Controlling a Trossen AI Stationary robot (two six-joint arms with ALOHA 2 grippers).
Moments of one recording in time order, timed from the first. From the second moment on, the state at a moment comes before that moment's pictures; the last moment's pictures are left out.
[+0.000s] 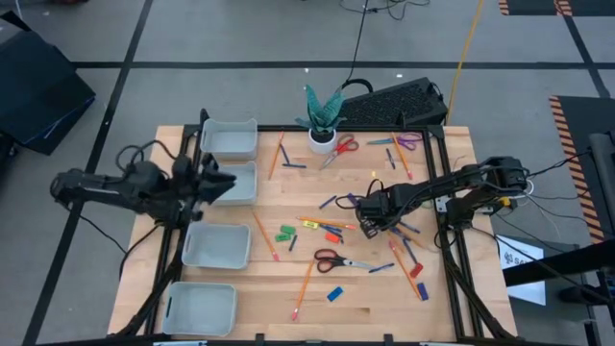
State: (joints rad) left arm -0.10 0.56 0.54 0.25 -0.18 -0.28; right arm 0.02 1.56 0.75 -0.75 0.00 1.04
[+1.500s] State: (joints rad) left arm -0.01 1.40 0.95 0.66 0.10 -0.26; right arm 0.12 1.34 1.11 0.07 0.21 0.19
